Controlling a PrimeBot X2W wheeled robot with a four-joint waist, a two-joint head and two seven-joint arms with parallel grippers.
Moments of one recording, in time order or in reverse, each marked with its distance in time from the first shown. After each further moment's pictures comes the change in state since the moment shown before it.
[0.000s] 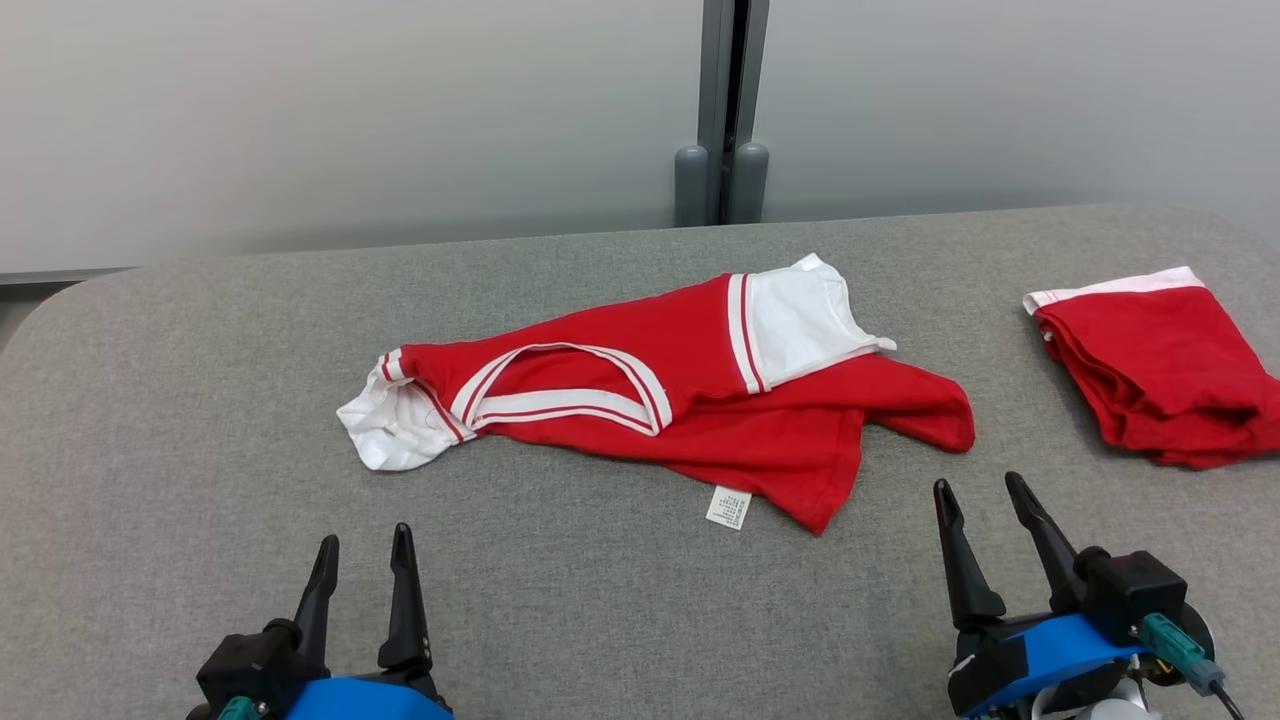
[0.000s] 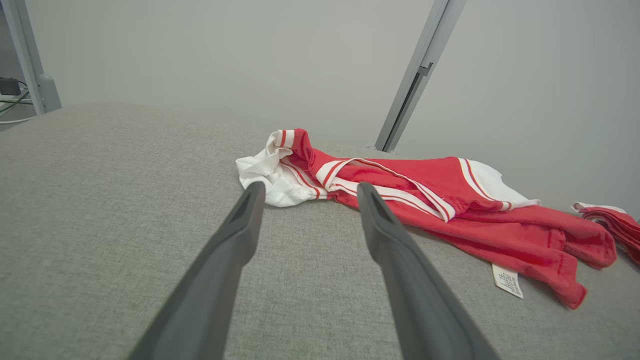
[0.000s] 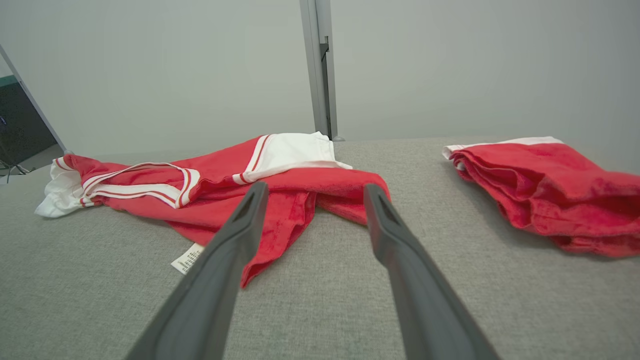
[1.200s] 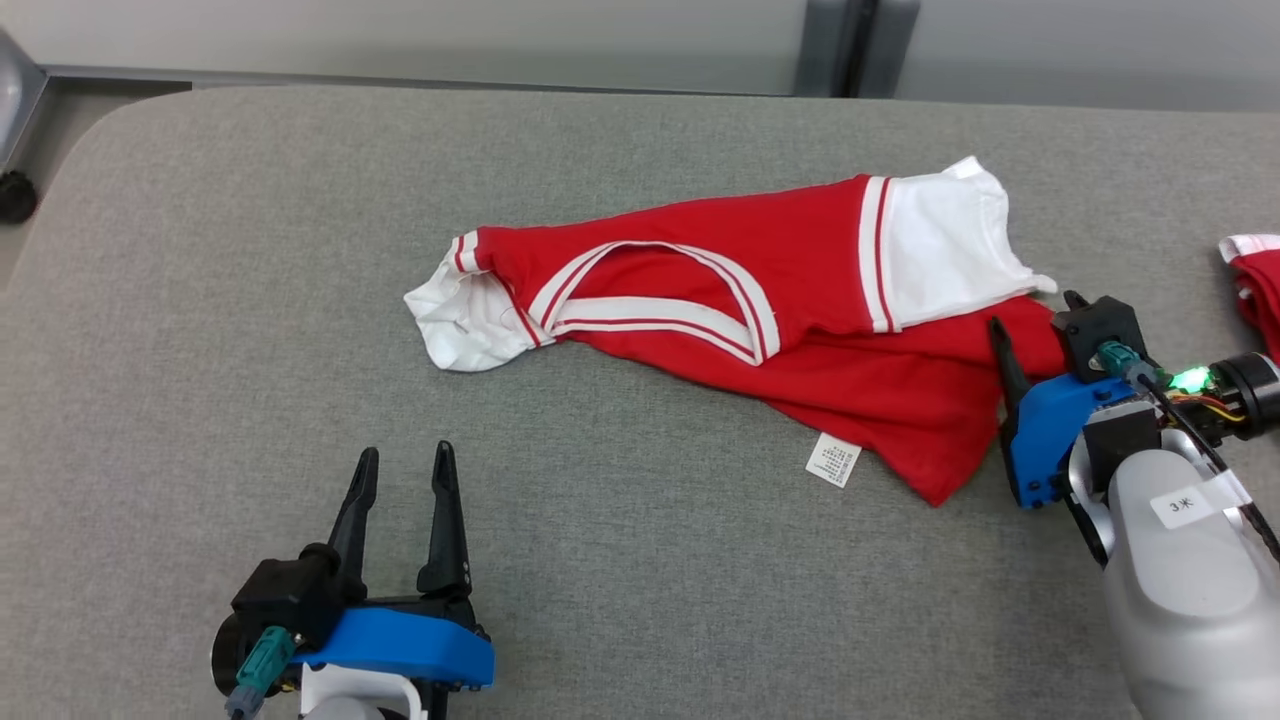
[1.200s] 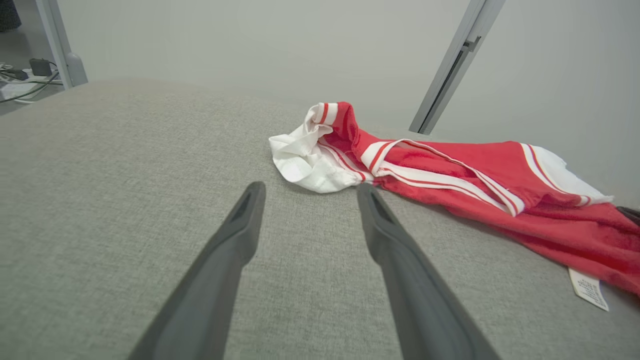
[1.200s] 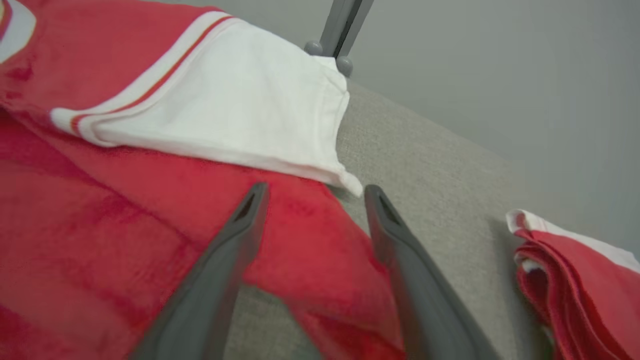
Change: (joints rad) left arm -0.111 -0.059 0.002 0.003 0.078 -0.044 0.000; right arm -0.502 -0.095 -0.108 0.409 -0.450 0.000 0.210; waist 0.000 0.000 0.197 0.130
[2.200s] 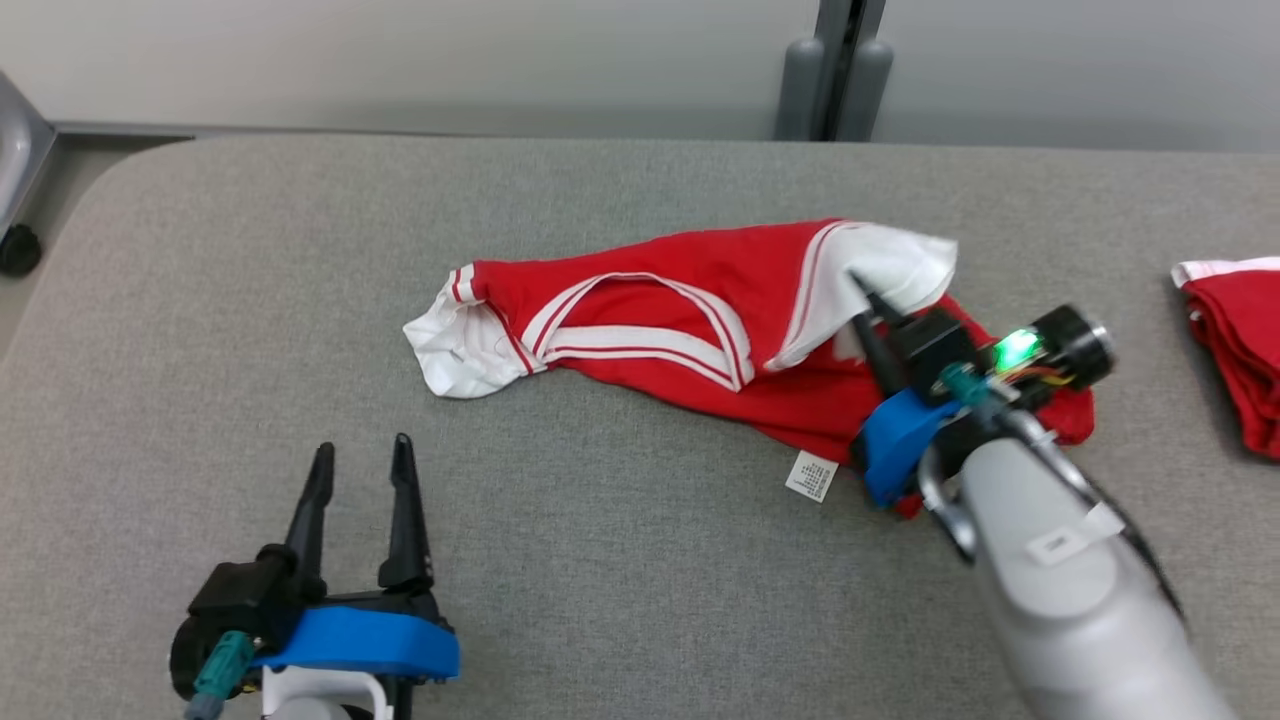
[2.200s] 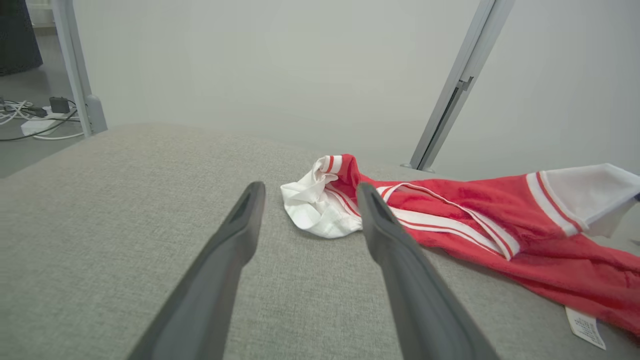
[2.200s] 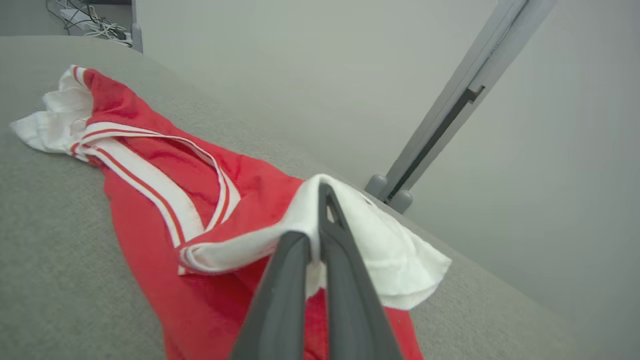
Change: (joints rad) left arm 0.006 -0.022 0.082 -0.008 0.054 -0.027 0.000; right arm -0.091 0.081 0.237 0.059 0.032 0.000 -0.201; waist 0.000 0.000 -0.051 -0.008
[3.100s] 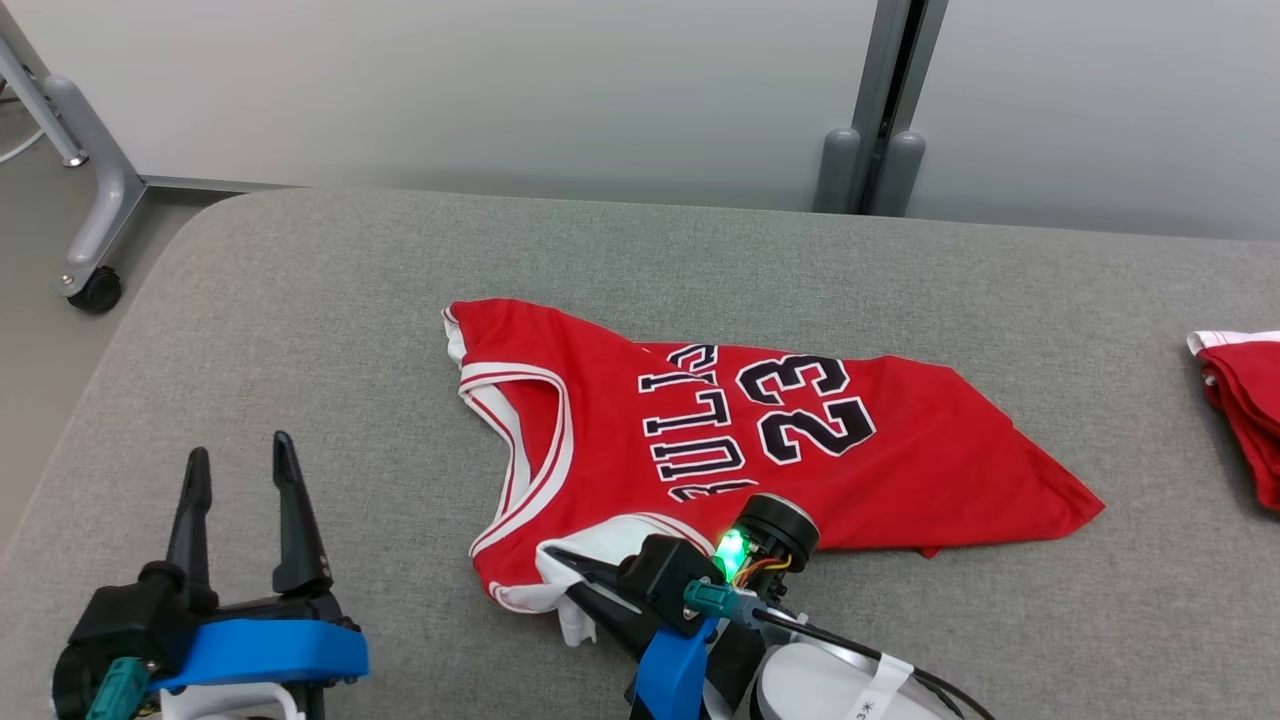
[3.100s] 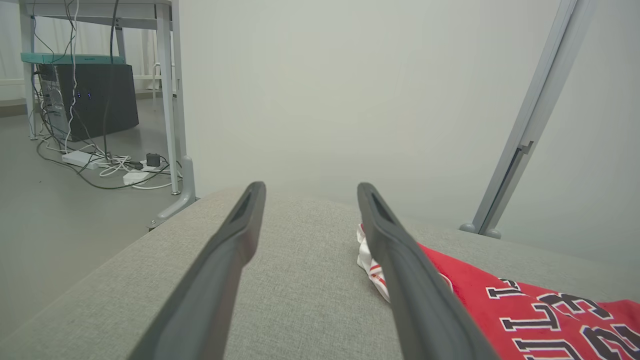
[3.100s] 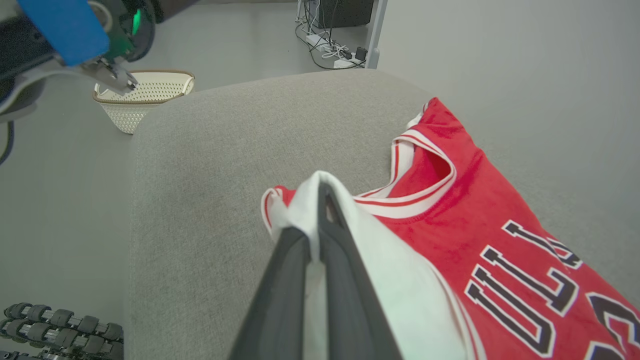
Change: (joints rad) left arm 0.057 0.087 0.109 -0.119 -0.007 0.055 0.010; right arm 0.188 0.014 0.723 -0.346 0.521 0.000 0.240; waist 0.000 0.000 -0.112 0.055
